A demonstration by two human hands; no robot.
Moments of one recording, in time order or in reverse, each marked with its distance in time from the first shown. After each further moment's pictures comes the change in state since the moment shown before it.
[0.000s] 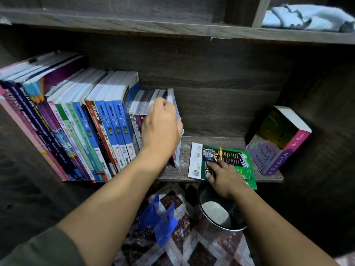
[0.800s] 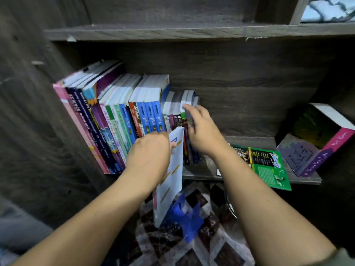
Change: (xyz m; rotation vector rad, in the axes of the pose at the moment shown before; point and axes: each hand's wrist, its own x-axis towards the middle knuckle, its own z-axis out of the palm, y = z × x) left_hand -0.051 -0.068 -0.073 0.331 -0.378 -0.014; right_hand 0.010 -0.157 -0.085 0.542 0.449 -0.496
